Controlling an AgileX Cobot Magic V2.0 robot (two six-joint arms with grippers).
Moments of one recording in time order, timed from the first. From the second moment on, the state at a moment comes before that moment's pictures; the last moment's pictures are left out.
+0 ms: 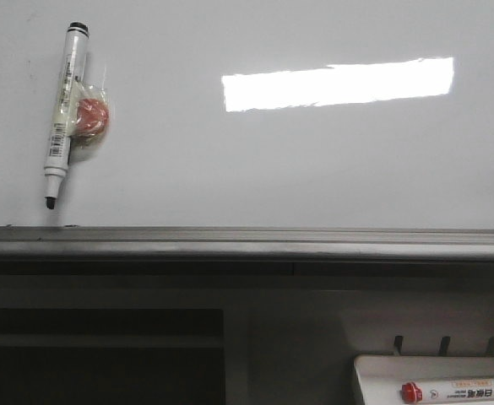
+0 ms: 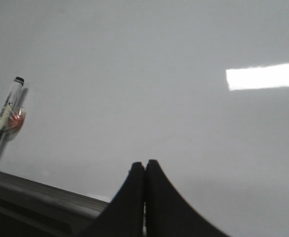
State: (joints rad) left arm -0.10 0.00 0.00 -0.14 0.25 0.13; right arm 0.44 -0.01 0.01 -0.10 -0.04 0.19
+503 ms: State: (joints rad) left arm -0.10 0.00 -0.01 -0.99 0.06 0.13; right arm 0.44 -0.01 0.00 0.34 -0.15 0.19
